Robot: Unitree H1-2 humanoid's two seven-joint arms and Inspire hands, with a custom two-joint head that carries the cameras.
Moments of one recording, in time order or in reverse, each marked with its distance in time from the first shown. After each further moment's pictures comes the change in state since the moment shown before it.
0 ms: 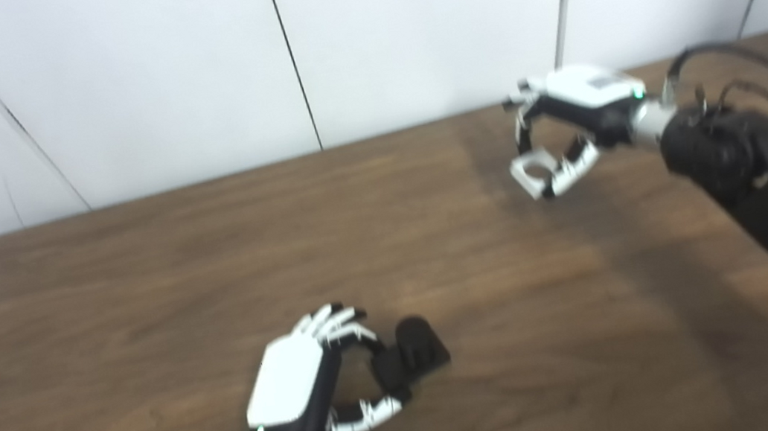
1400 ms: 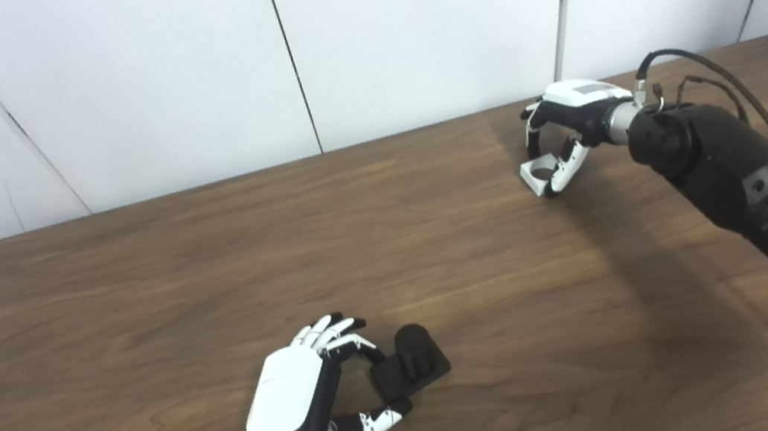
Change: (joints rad) left arm 0.021 0.003 -0.008 -0.005 0.006 -0.003 0.016; right arm -0.198 0.081 0.122 0.587 -0.053 -0.055 -0.133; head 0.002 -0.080
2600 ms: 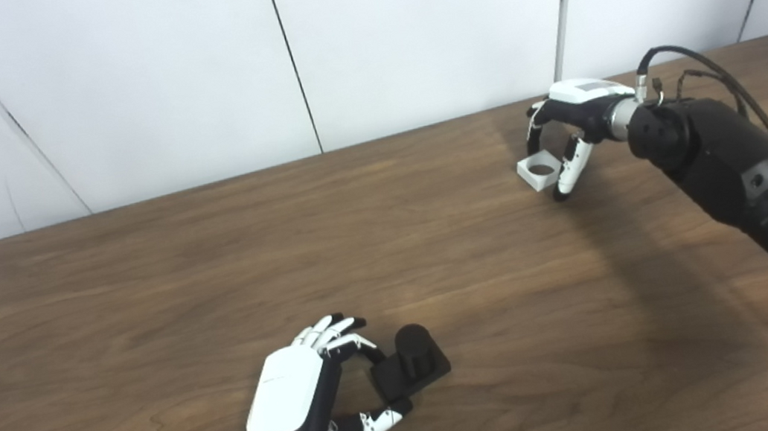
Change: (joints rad) left arm 0.000 0.000 -0.003 0.000 0.003 0.000 0.003; right arm -0.016 -0.002 0.006 -0.004 -0.004 0.055 0.054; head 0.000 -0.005
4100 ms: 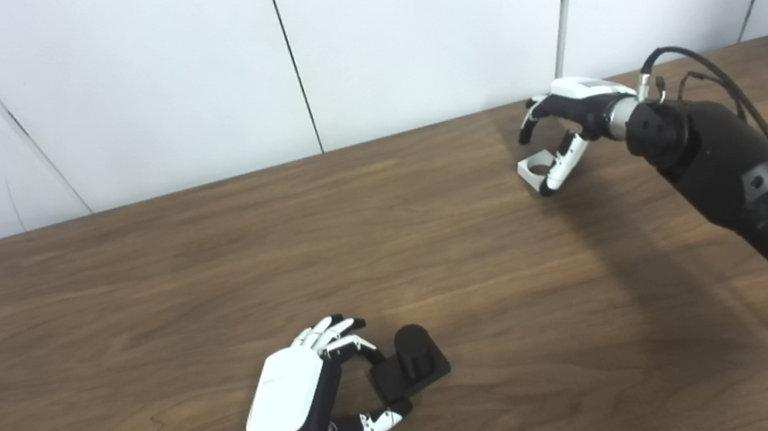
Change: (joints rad) left arm 0.003 0.002 0.000 -0.006 0.004 0.004 -0.008; right arm 0.011 0.004 -0.022 -0.030 0.035 0.065 0.031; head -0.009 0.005
